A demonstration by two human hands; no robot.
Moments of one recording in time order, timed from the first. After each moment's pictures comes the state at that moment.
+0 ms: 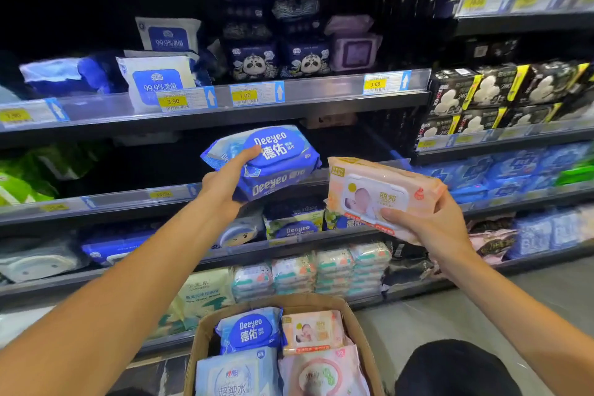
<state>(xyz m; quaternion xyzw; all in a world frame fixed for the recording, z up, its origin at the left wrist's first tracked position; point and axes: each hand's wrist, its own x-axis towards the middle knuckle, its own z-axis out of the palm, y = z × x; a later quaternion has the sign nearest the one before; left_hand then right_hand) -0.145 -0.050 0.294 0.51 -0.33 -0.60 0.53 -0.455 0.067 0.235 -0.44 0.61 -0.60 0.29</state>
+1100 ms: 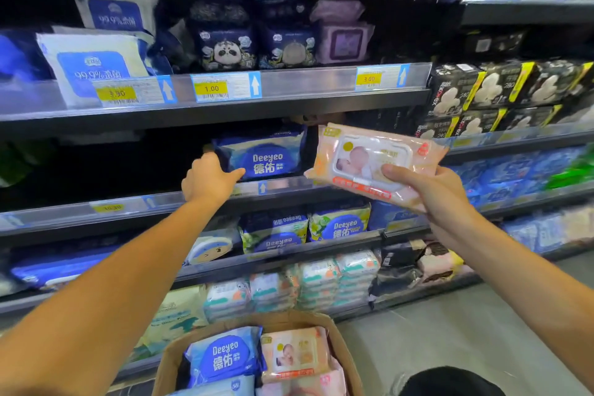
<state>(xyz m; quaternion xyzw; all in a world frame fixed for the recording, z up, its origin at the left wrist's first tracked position) -0.167 -0.142 0.251 0.73 -0.63 -0.07 0.27 -0.479 -0.002 0.271 -0.37 0.57 -0.63 0.38</state>
